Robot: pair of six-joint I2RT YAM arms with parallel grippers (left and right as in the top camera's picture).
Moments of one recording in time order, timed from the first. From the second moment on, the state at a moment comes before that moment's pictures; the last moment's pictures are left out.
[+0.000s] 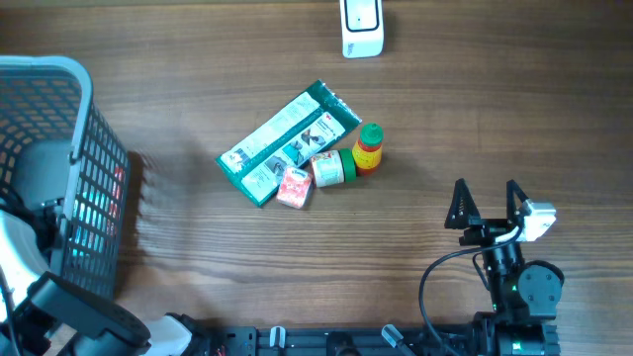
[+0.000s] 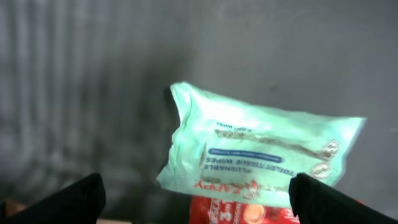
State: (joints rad) left arm 0.89 1.54 1.04 -0.90 -0.03 -0.89; right arm -0.03 0.01 0.01 0.00 -0.11 0.29
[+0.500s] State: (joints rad) left arm 0.89 1.52 0.83 -0.56 0.03 -0.84; right arm -0.03 0.01 0.01 0.00 -0.11 0.29
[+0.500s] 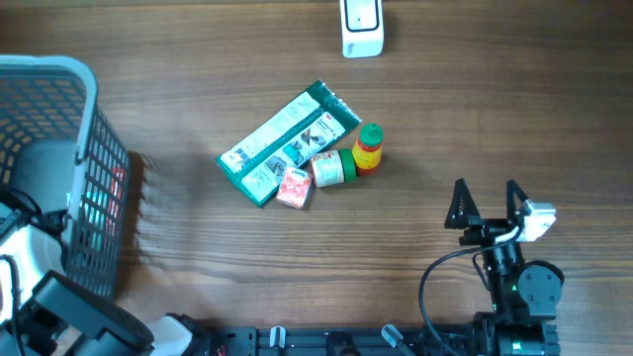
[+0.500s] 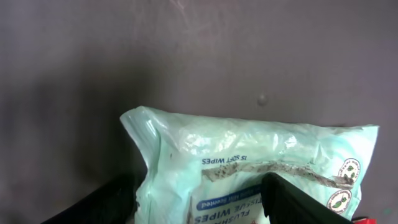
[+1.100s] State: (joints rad) left arm 0.90 1.52 1.05 -0.84 0.04 -0.84; right arm -0.03 0.01 0.01 0.00 -0.11 0.29
